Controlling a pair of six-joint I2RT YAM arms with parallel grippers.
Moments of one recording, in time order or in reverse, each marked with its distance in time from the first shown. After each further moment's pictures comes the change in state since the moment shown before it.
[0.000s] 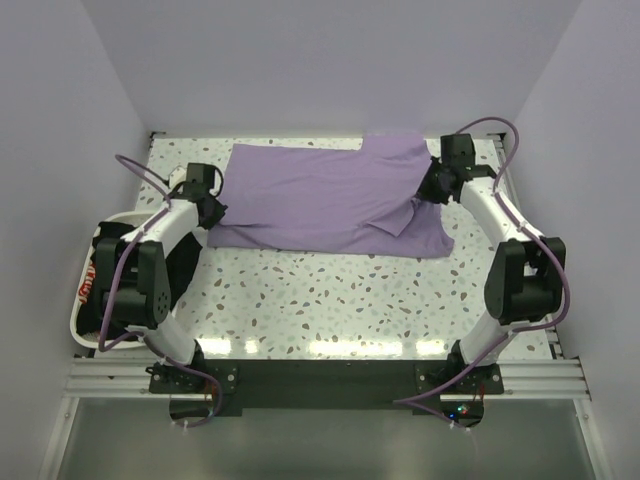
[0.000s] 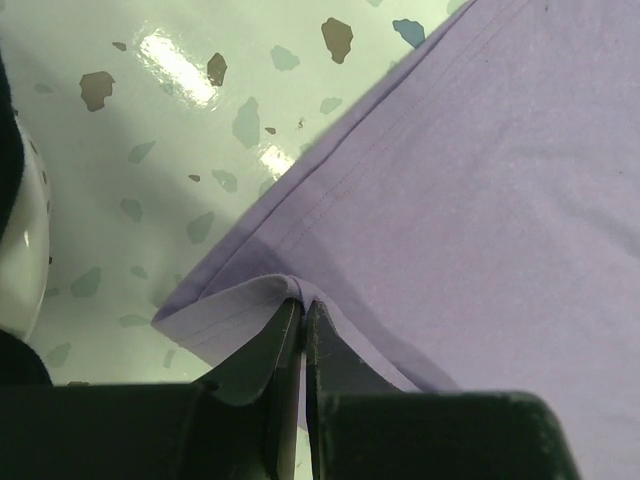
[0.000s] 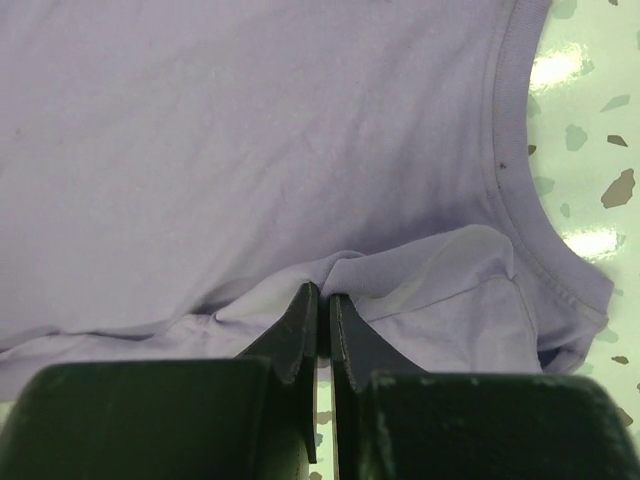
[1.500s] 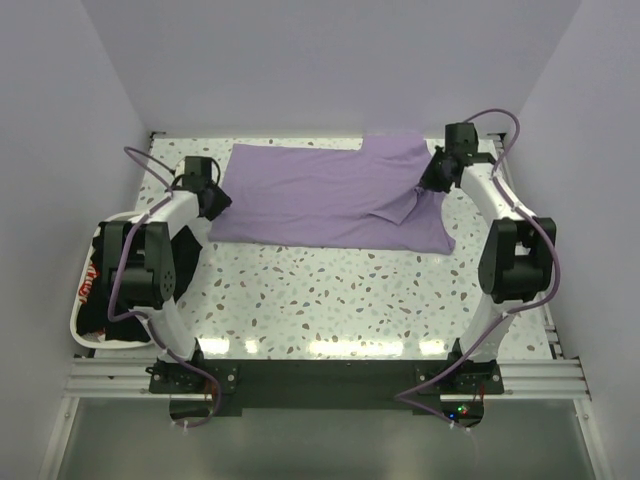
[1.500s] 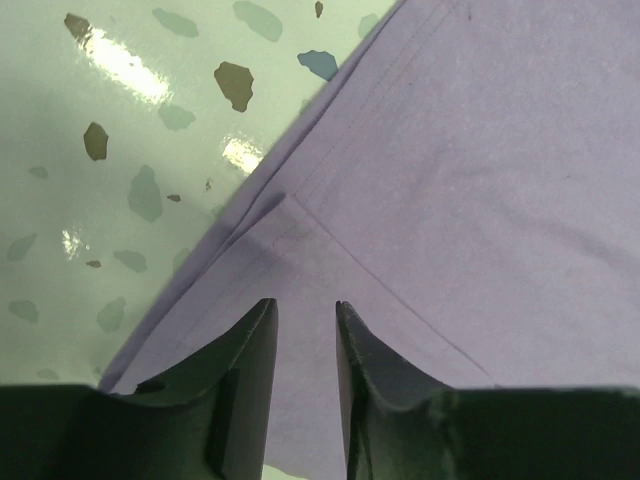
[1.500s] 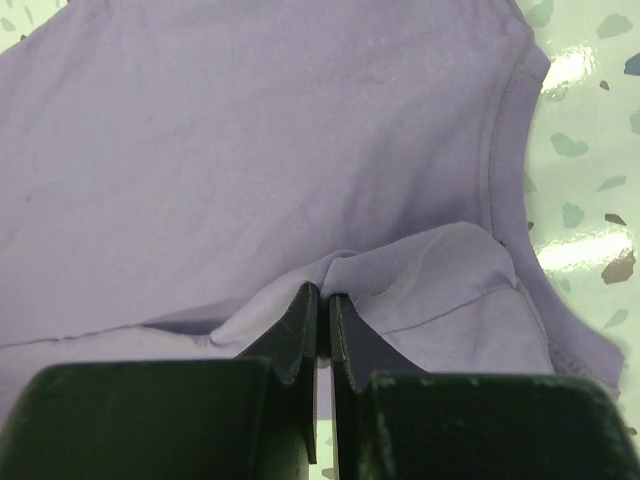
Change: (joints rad) left arm 0.040 0.139 0.084 0.115 0.151 0.094; right arm -0.051 0.146 0.140 0.009 -0.026 0.007
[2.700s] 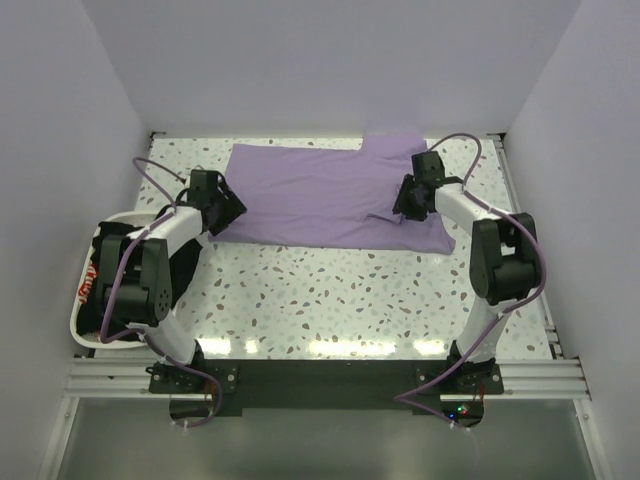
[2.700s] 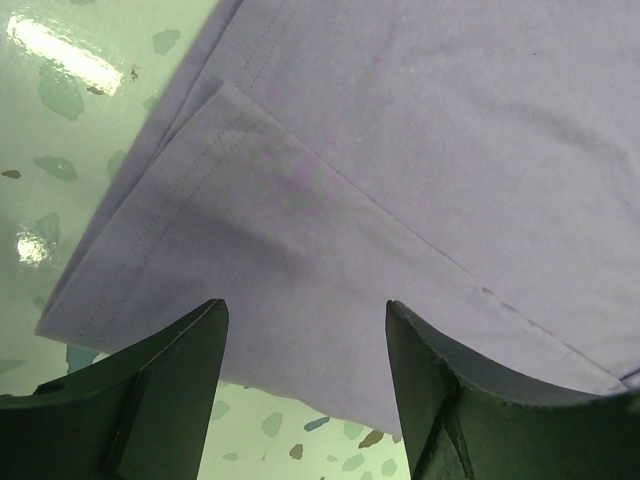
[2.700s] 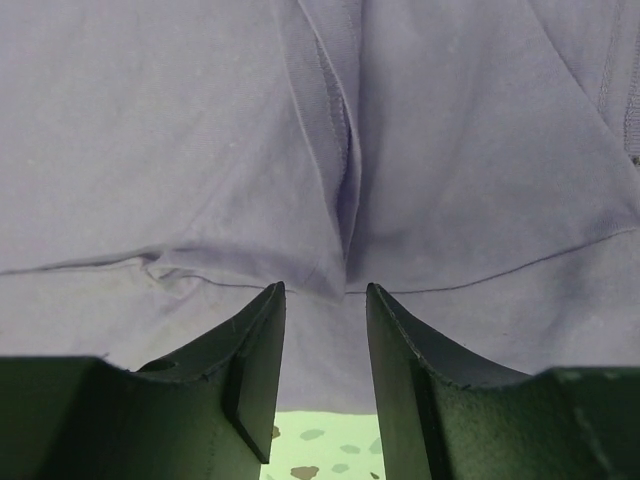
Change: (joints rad) left arm -0.055 -0.121 -0.167 0.089 0.092 0.017; right arm 0.145 0.012 -0.217 0.126 0.056 -0.022
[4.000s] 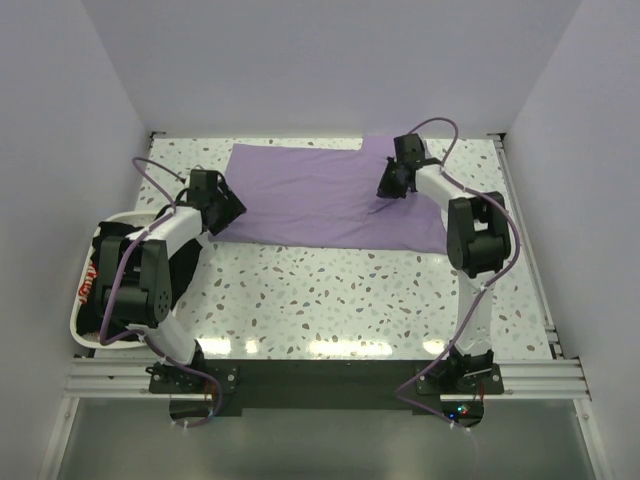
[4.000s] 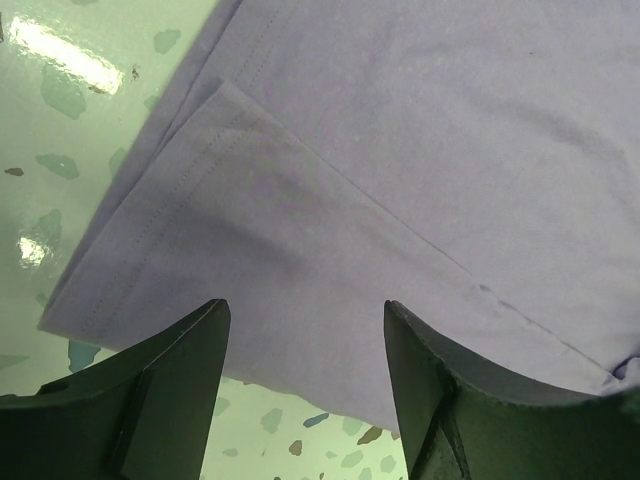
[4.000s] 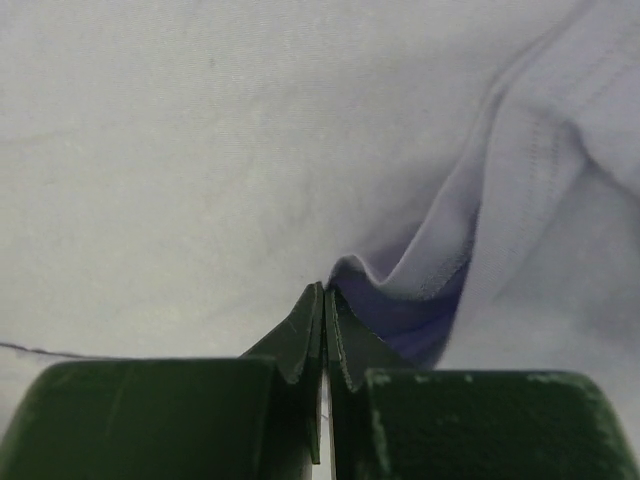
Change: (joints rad) left arm 0.000 -0.009 0.000 -0.008 0.000 0.001; right arm 0.036 0.292 0.339 0.012 -0.084 0.037
